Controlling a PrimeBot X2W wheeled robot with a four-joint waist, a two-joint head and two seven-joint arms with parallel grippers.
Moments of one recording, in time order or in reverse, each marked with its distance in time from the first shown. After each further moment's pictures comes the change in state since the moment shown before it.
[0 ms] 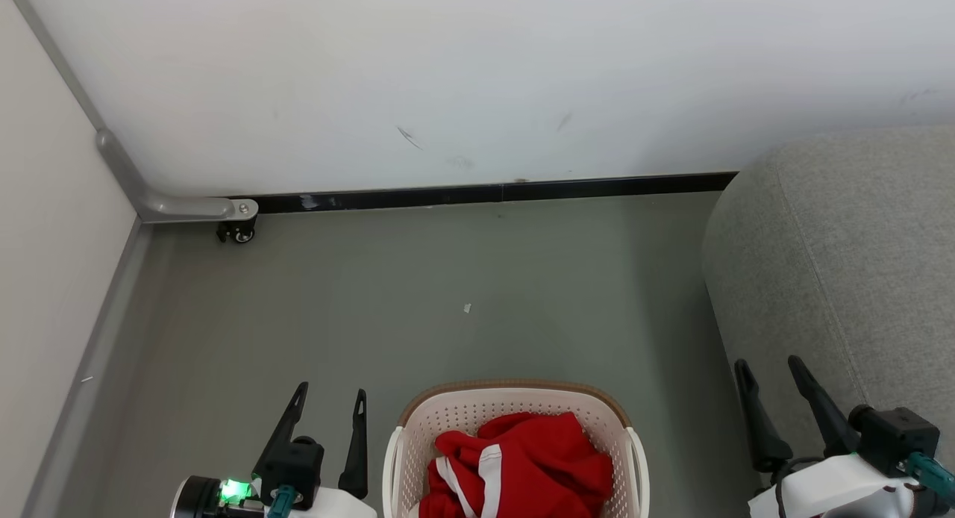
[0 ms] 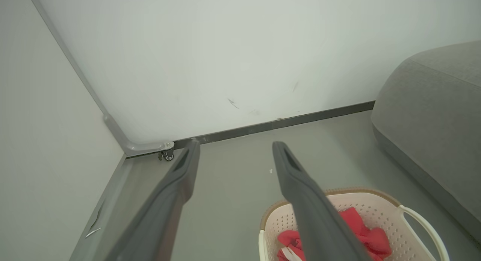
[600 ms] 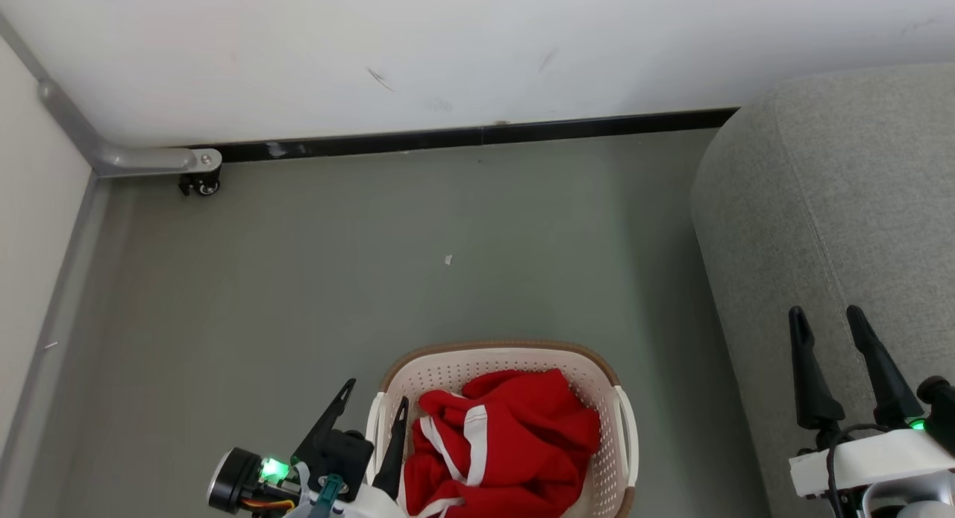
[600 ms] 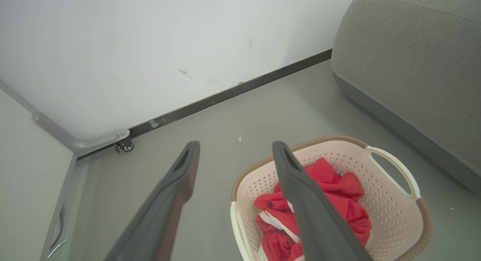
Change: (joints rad) left arm -0.081 0.000 -0.107 0.123 0.060 -0.058 0.000; right arm -0.006 0.000 -0.087 -0.146 0.019 0.000 -0.003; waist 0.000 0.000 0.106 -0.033
